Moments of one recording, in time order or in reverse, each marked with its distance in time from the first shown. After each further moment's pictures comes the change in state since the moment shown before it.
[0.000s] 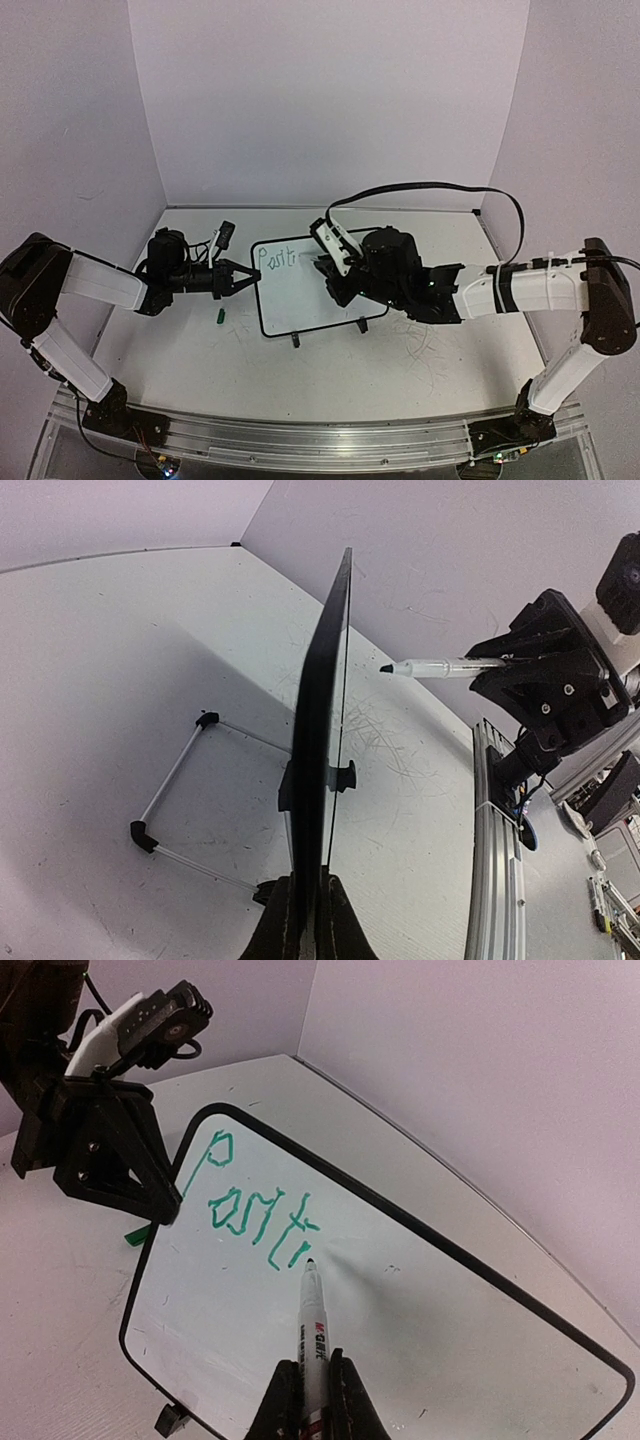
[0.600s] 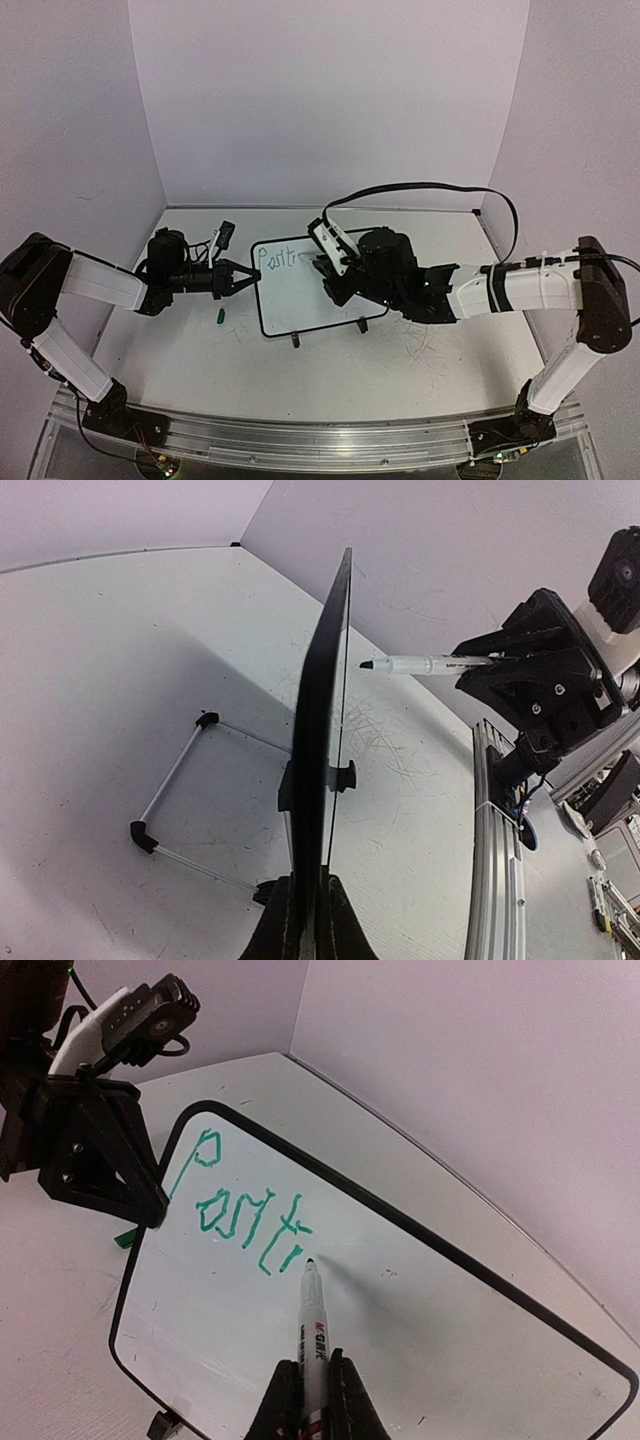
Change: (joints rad) left arm 0.000 0.000 0.000 0.000 0.000 0.001; right arm -0.001 0.030 0.014 0.017 0.021 0.001
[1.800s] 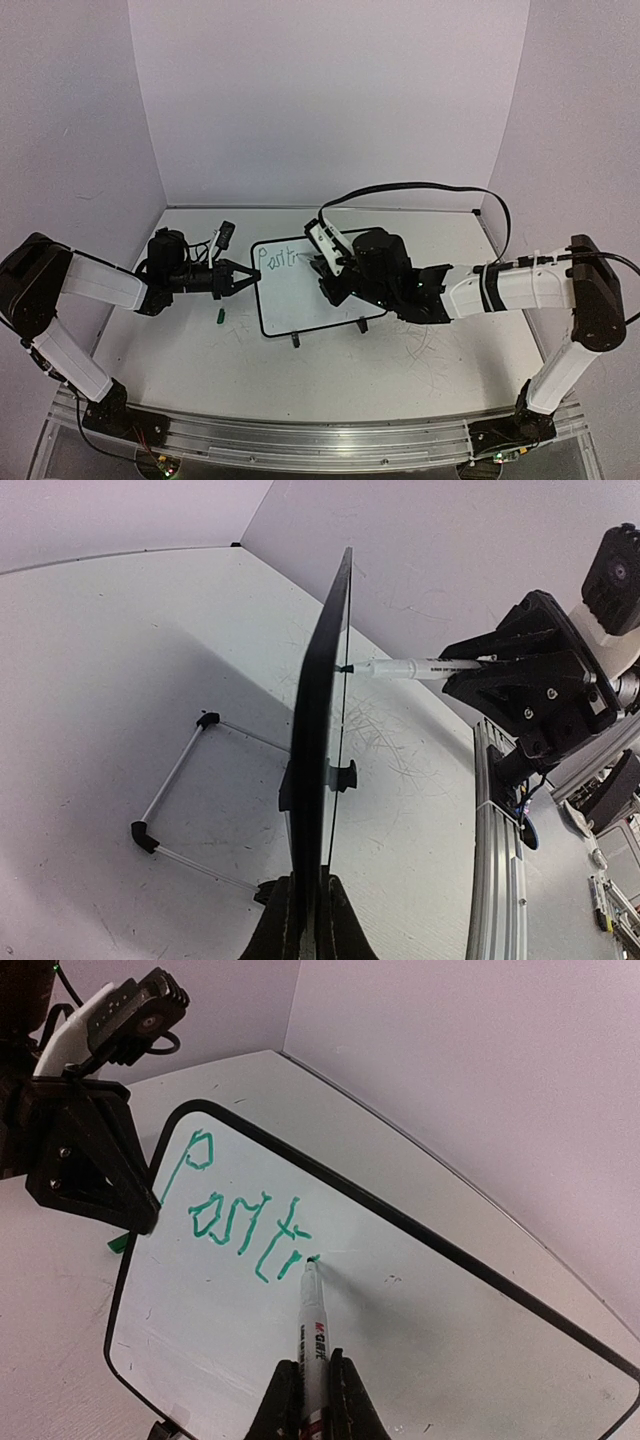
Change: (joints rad) left arm 0.000 0.000 0.000 0.000 0.000 0.004; right arm 0.000 0.035 0.021 0.007 0.025 0.015
